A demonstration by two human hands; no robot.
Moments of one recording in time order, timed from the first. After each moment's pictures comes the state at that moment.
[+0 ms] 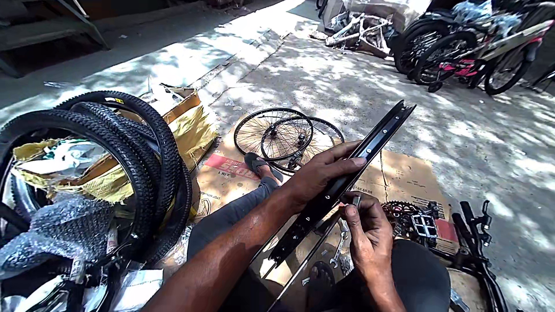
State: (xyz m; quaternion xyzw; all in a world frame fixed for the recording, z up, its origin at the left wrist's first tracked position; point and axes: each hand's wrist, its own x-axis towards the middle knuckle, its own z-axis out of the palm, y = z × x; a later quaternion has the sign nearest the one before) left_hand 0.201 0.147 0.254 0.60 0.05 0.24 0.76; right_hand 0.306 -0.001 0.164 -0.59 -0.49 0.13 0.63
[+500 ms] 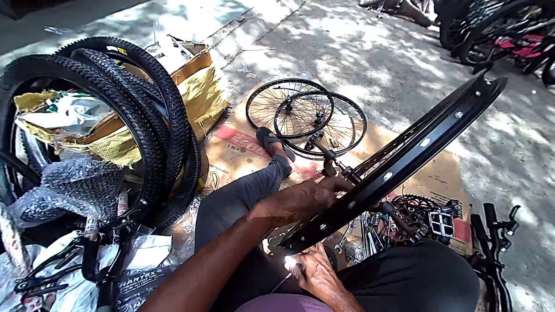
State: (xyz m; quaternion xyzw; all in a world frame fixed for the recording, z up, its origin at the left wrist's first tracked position) left_hand 0.135 0.145 0.148 0.51 -0.09 0.19 0.84; right_hand 0.244 -0.041 0.025 -0.62 -0.74 0.23 0.10
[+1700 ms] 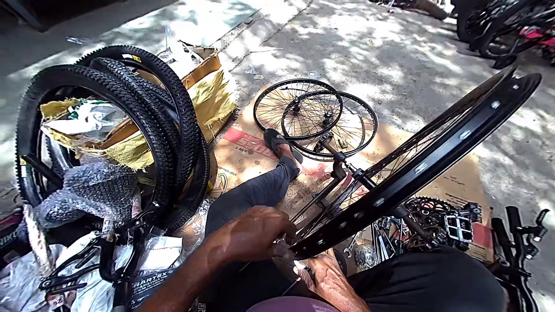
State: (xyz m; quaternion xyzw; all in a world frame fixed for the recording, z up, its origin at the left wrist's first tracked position) left_hand 0.042 0.137 0.163 0.93 0.16 -0.04 0.33; right_hand 0.245 -0.036 0.029 -0.62 -0.74 0.24 0.09
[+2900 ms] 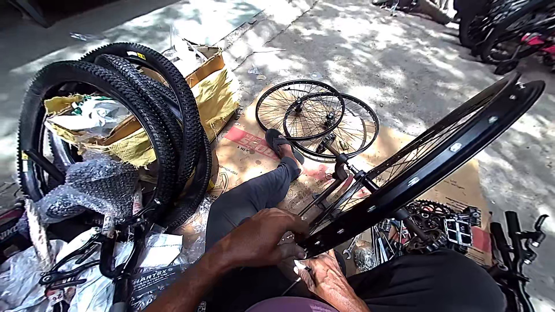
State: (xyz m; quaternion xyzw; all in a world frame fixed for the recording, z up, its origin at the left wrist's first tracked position) left_hand 0.045 0.122 0.157 0.90 0.14 0.14 0.39; right_hand 0.245 -0.037 0.027 -0.62 -0.74 0.23 0.10
